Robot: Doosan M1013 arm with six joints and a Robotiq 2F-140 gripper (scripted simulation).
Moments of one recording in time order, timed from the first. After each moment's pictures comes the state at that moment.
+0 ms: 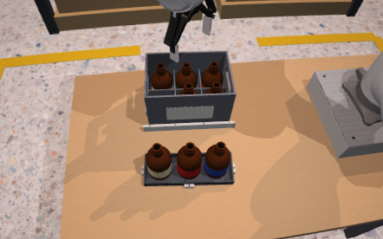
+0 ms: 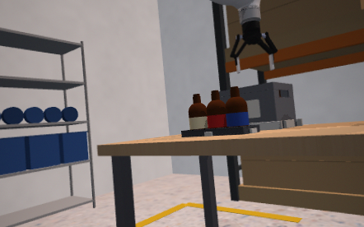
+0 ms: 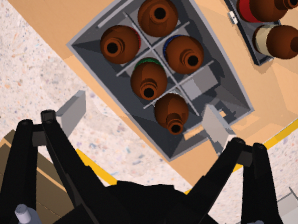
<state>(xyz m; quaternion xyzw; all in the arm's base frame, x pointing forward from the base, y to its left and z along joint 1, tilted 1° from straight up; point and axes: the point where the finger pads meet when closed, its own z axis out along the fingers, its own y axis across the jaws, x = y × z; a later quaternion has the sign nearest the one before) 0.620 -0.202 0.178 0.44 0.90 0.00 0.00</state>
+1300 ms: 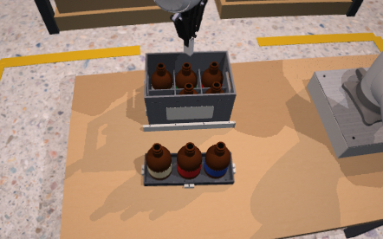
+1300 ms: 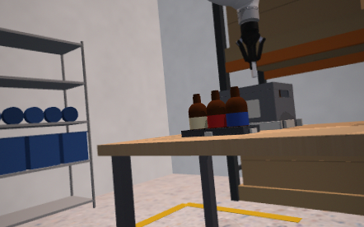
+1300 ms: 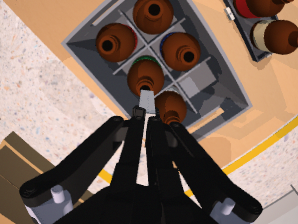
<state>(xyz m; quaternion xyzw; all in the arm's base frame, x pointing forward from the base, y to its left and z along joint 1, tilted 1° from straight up) 0.628 -0.202 0.177 0.45 0.89 0.00 0.00</state>
